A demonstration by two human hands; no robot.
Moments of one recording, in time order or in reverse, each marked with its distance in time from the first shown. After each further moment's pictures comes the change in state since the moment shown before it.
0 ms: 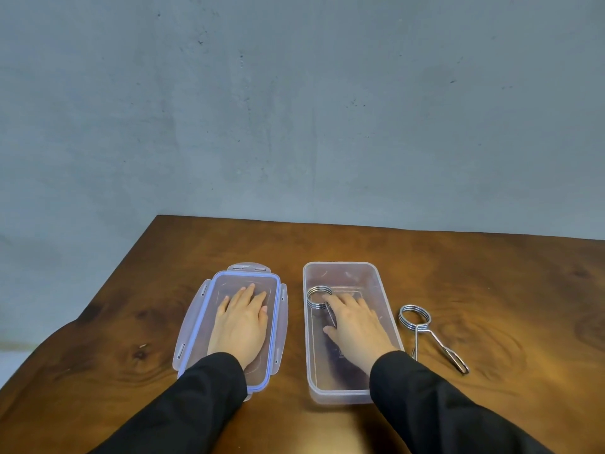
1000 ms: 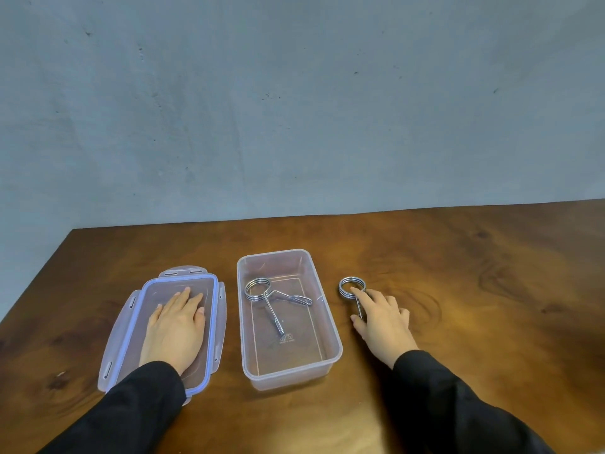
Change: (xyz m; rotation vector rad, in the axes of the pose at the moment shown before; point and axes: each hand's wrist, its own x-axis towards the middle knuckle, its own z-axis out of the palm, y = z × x) left_hand 0.004 0.000 0.006 0.088 -0.021 -0.010; right_hand -0.070 0.133 -0.017 -0.034 0.108 0.365
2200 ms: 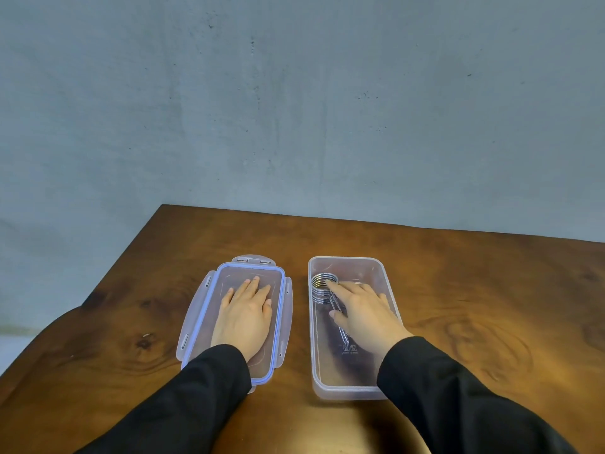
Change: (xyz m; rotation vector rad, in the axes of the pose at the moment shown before) left_hand -0.001 -0.002 -0.003 -0.063 0.016 0.015; right_hand 0.026 -0.145 -0.002 0.005 -0.143 -0.452
